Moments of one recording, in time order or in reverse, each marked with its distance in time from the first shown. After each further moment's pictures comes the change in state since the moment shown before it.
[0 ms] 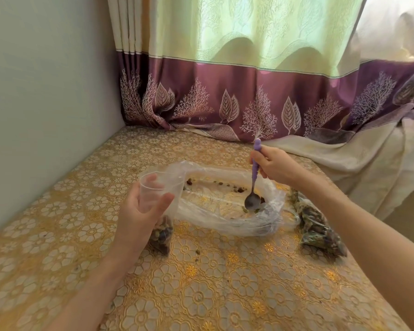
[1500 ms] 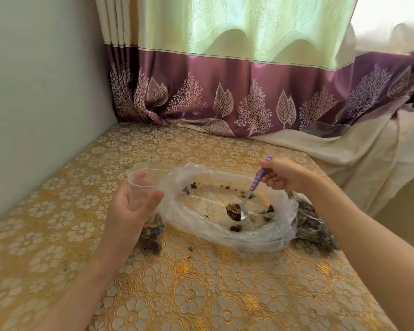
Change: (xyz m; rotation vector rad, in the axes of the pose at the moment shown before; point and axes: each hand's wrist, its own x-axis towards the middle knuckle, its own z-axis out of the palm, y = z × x) left_hand -0.002 0.001 0.000 0.003 -0.019 0.012; right_hand 0.002 0.049 -0.003 0.627 -0.262 0.594
